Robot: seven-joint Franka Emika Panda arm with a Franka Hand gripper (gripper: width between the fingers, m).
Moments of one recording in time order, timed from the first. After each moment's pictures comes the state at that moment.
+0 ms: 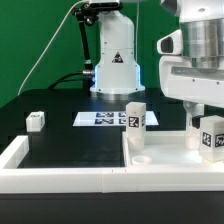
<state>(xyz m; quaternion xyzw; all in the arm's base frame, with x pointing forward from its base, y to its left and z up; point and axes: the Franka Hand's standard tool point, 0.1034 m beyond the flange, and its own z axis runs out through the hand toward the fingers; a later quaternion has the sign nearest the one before) 0.621 0.121 0.073 -0.88 0.47 0.02 0.05</state>
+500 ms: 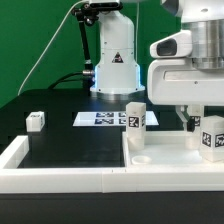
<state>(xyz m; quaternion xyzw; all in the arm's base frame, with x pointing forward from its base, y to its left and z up) 0.622 0.116 0.073 -0.98 0.20 0.00 0.05</state>
